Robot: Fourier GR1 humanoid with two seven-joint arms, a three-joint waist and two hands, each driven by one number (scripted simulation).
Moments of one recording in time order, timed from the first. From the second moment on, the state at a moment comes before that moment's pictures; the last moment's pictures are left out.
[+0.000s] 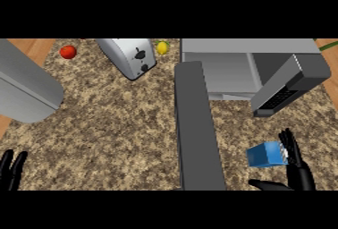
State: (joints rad) left arm 0.54 0.01 0.06 -2.25 0.21 -0.23 -0.18; right arm 0.03 -0.22 -0.09 -0.93 -0.05 0.04 -0.92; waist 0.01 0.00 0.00
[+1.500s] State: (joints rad) left arm 0.56 0.02 0.11 -2.23 0.28 -0.29 -0.18; right arm -0.21 -0.22 -0.13 -0.85 -0.15 0.21 -0.91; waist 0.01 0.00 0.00
